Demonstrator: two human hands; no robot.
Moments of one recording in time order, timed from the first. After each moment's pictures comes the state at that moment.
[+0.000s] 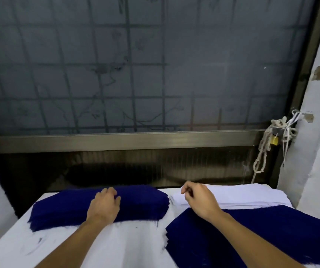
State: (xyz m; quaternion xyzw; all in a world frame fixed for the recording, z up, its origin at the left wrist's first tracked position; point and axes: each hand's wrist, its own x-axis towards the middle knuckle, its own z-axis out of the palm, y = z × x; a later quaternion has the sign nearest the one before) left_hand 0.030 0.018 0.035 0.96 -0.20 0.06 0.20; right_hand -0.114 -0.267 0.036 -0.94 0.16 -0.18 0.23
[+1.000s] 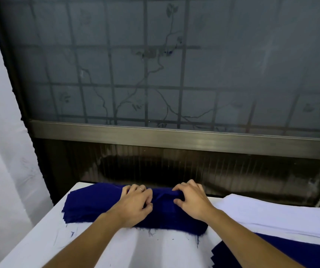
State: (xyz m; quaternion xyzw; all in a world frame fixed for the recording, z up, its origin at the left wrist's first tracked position) left_hand 0.099 0.055 0.015 0.91 -0.39 -0.01 0.13; right_hand 0.027 -0.187 0.012 -0.98 0.01 -0.10 0.19
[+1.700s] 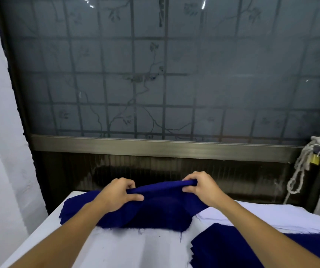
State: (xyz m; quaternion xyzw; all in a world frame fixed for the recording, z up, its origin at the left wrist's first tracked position) left_hand 0.073 0.068 0.095 0.91 -0.32 -0.04 0.27; right_hand -0.051 -0.225 0.106 -0.93 0.03 -0.14 0.34
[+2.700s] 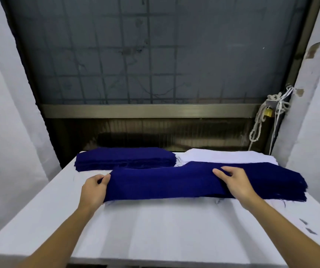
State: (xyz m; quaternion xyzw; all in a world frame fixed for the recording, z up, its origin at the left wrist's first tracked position) left_hand -0.110 0.150 0.013 0.84 -0.06 0.05 0.53; right_hand -0.293 -0.234 0.038 -0.80 0.19 -0.23 0.52
